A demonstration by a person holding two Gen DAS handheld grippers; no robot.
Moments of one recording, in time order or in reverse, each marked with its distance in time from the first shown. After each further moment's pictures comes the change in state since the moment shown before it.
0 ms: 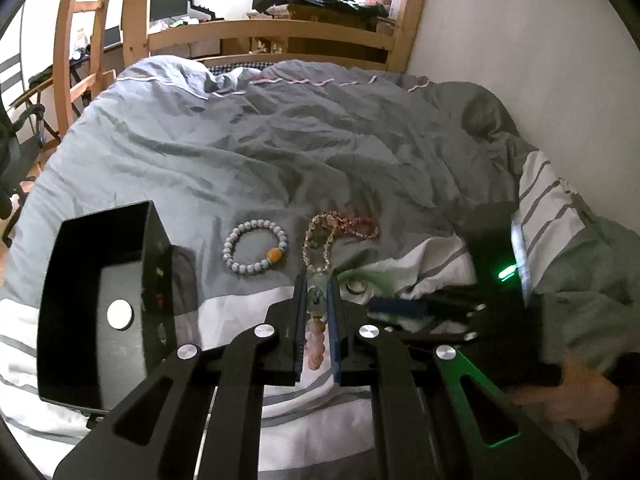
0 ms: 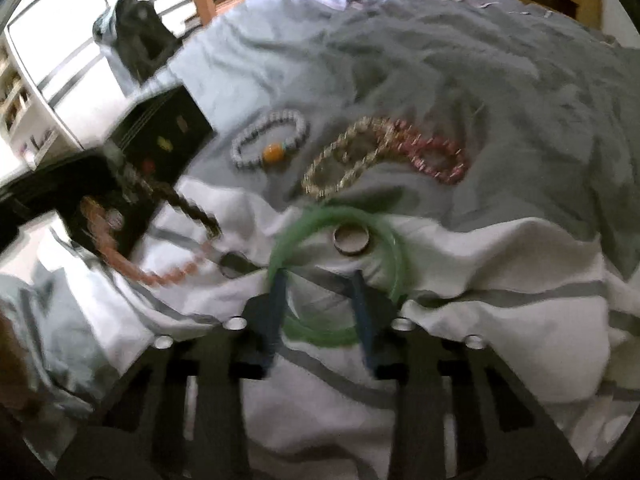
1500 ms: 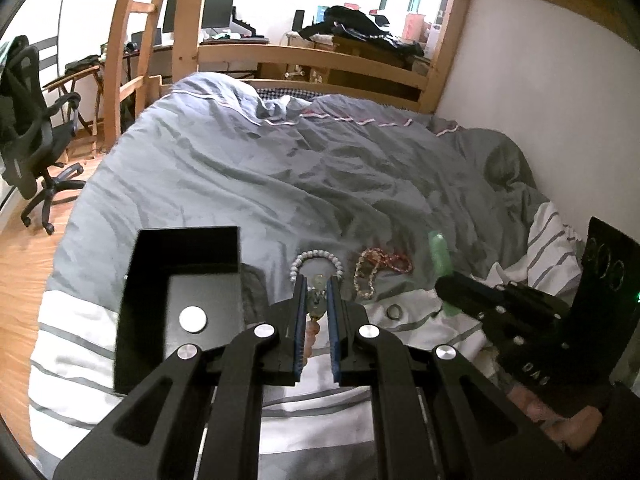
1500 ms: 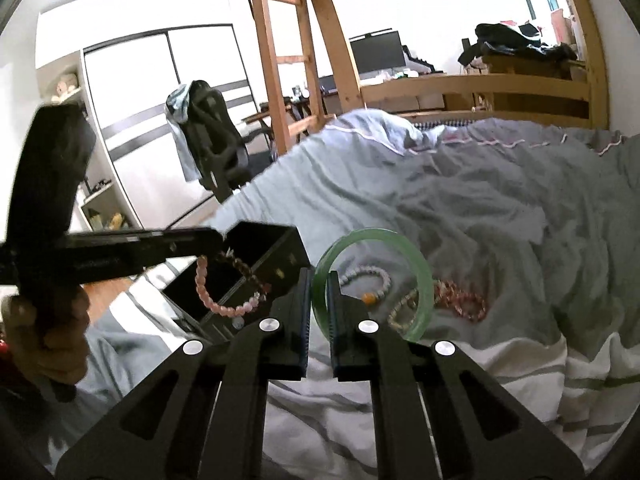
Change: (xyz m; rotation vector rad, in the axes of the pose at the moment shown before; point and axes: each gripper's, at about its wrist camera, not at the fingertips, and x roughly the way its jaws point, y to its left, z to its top) left arm -0.064 0.053 0.010 -0.108 -0.088 0.049; right arm -0.116 0.052 0.009 -0.077 -0.483 0.155
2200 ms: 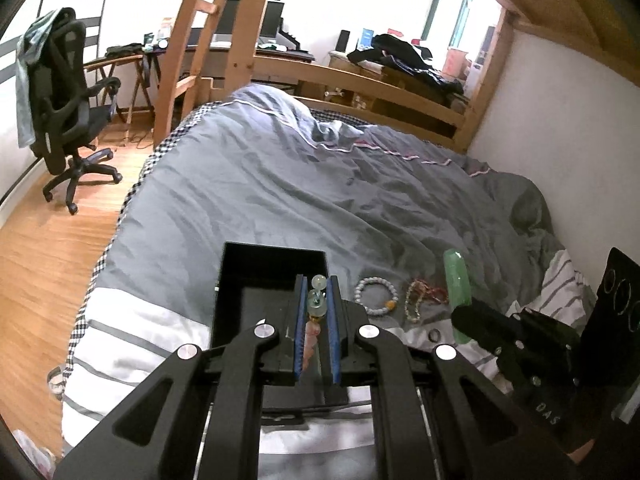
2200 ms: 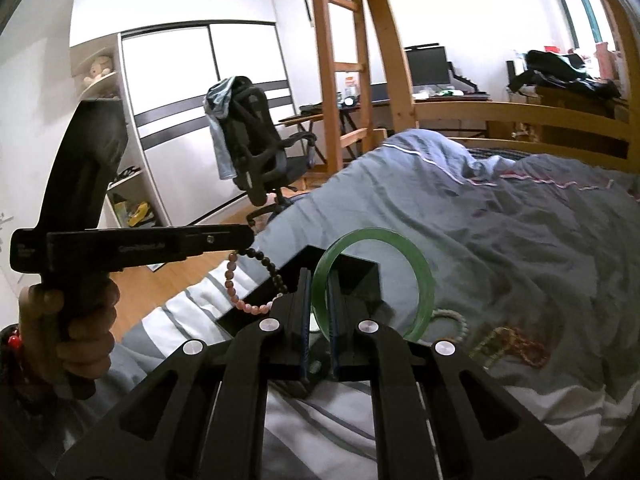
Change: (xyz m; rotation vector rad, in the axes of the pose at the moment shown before) left arm -0.036 0.075 0.011 -0.126 -0.063 0.055; right arm 0.032 0.080 0.025 -0.107 -0.011 0.095
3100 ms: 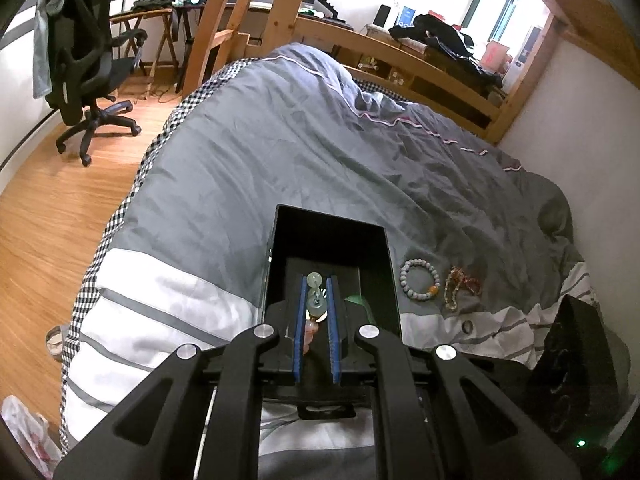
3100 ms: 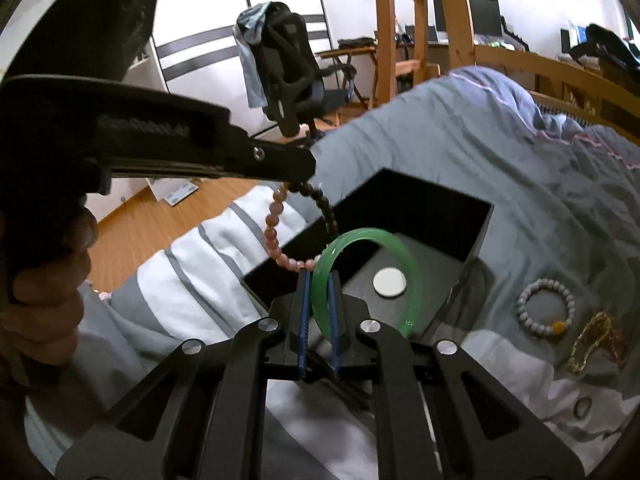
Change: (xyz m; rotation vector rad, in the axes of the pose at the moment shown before) left arm 0.024 0.051 -0.003 -0.115 0.124 0.036; right arm 0.097 0.055 -0.036 -0.072 0.248 0.083
